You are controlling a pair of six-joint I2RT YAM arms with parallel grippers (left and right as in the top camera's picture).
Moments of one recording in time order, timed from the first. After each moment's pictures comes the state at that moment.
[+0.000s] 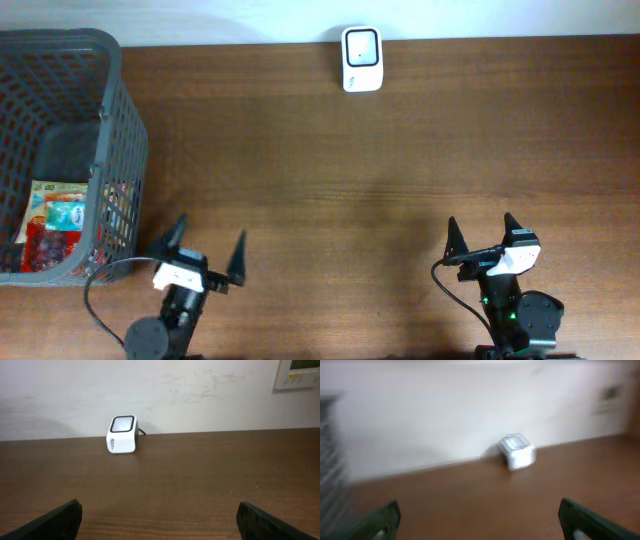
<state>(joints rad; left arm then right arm) 0.06 0.02 0.01 0.11 0.38 0.01 -0.09 0.01 0.01 -0.06 -0.17 0.08</state>
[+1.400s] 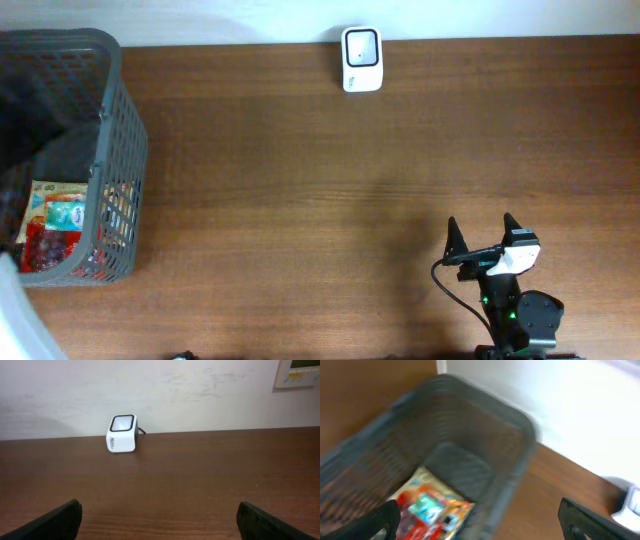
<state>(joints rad) 0.45 1.42 2.15 -1.32 0.01 -0.19 -0.09 0.02 0.01 -0.06 -0.17 0.08</state>
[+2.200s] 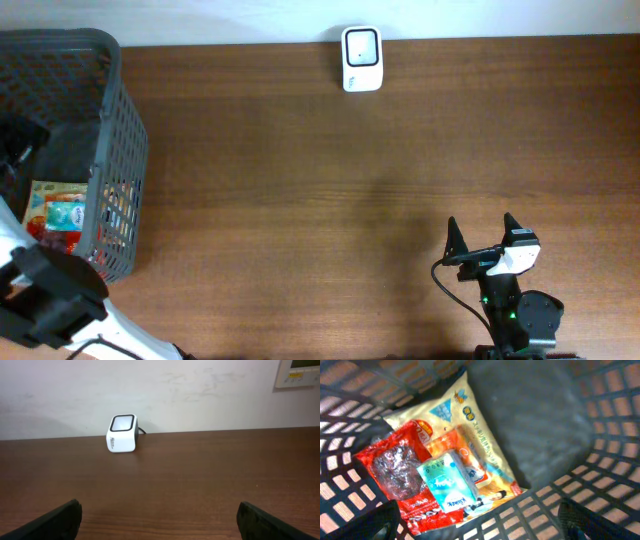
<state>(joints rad) 0.63 2.02 2.14 -1.43 -0.01 -0.42 -0.09 0.02 0.01 -0.06 -0.17 0.08</state>
